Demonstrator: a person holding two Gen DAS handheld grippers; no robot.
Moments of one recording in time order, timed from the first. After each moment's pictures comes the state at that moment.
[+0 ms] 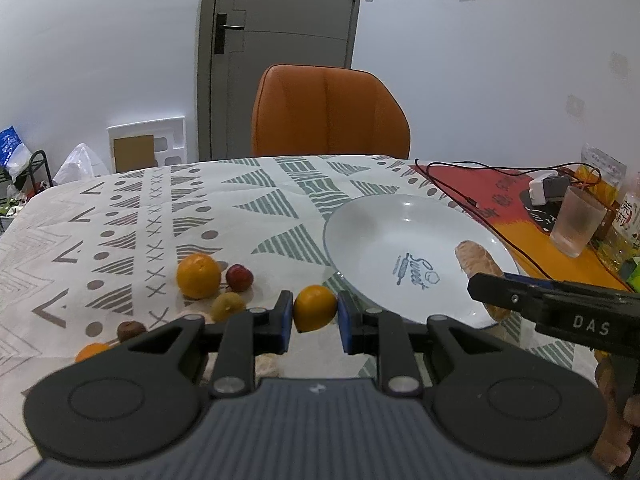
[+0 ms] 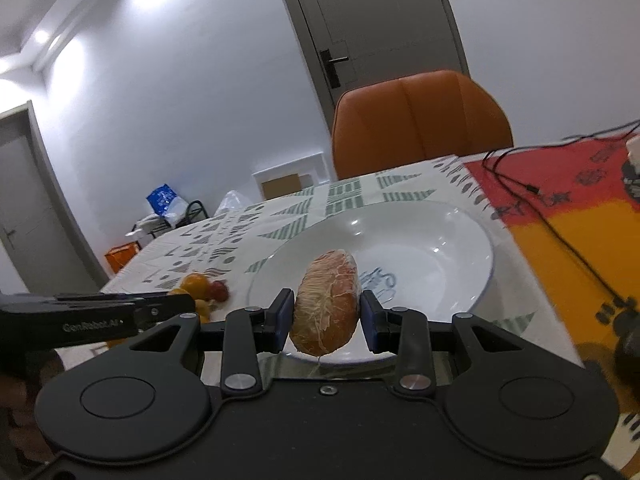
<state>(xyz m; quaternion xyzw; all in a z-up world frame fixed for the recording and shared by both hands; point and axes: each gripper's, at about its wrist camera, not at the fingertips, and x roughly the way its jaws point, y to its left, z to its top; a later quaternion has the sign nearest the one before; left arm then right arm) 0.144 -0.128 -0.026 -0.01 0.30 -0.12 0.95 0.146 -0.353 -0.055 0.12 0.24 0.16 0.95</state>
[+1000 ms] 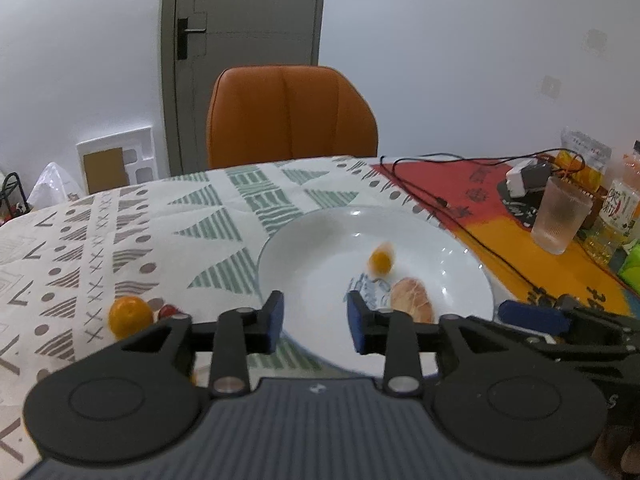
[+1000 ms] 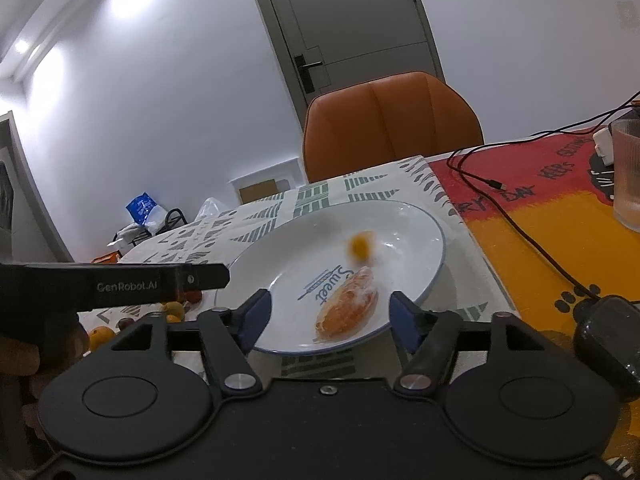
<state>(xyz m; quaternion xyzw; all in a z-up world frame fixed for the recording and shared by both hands) 0.173 -0.176 -0.022 0.01 0.31 -0.15 0.94 0.138 -0.374 -0.059 0.13 0.25 0.13 0.95</state>
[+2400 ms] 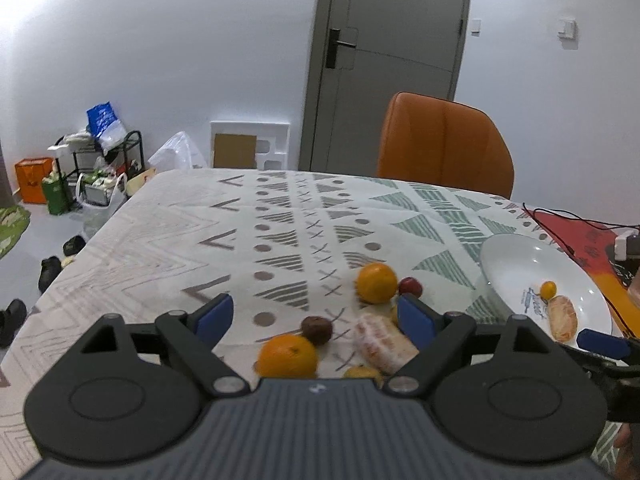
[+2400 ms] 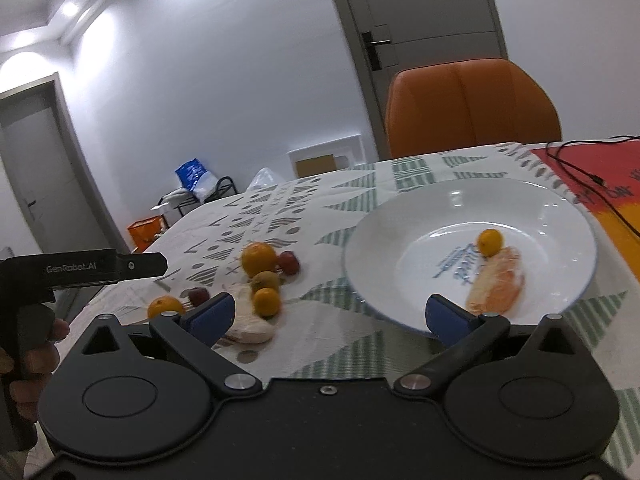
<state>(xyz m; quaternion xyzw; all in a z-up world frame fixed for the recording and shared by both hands) 0.123 -0.021 -0.019 -0.06 0.28 0.02 0.96 0.137 -0.282 -0.059 0.10 0.26 0.21 0.94</state>
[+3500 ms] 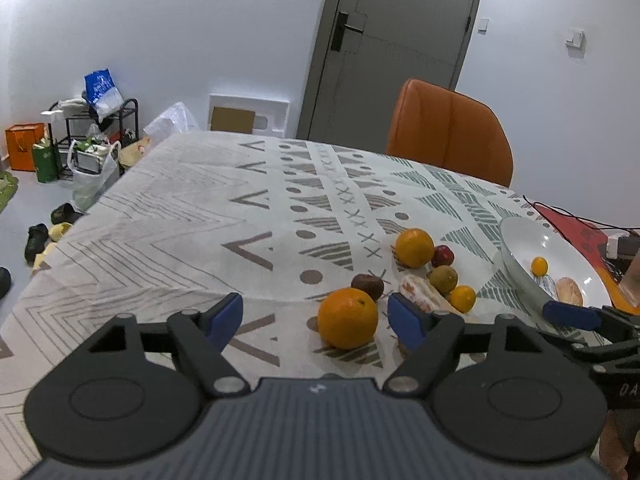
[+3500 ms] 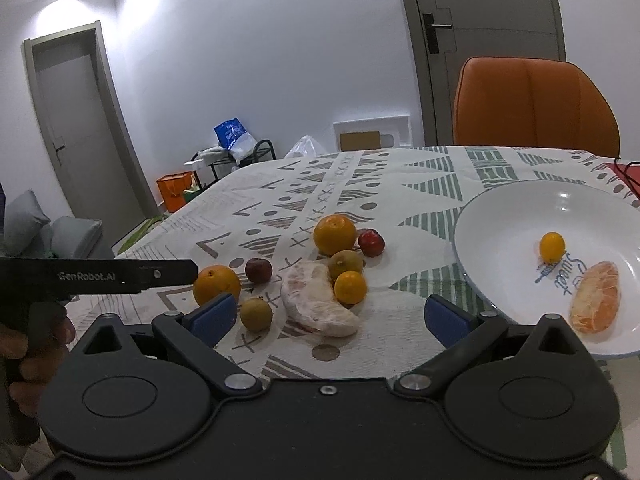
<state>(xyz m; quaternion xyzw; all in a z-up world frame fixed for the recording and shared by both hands) 0.110 0.028 -0.044 -0.10 0.31 0.00 0.95 0.142 -0.215 -0.059 0.03 0.28 0.27 0.92</state>
